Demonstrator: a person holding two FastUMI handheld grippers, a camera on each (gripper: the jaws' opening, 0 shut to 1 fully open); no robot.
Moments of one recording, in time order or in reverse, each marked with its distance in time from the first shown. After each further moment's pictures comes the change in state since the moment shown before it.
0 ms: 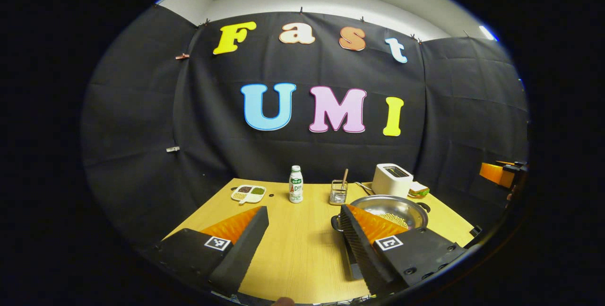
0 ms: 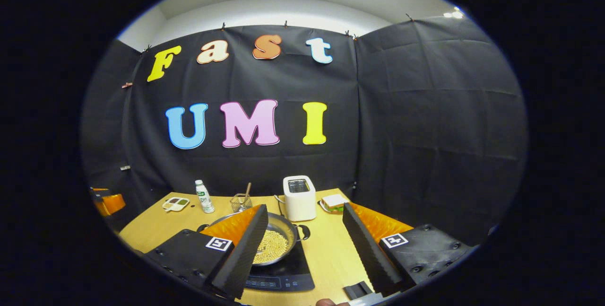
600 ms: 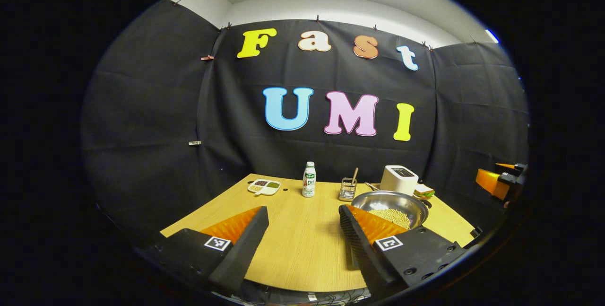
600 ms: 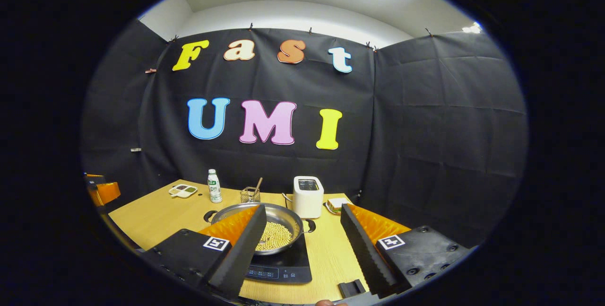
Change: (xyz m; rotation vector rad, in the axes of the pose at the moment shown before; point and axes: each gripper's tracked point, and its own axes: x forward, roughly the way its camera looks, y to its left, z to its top) left arm -0.059 0.000 -0.036 -0.025 -0.006 0.087; right arm -0.041 0.033 -0.018 -0.073 -0.017 0.111
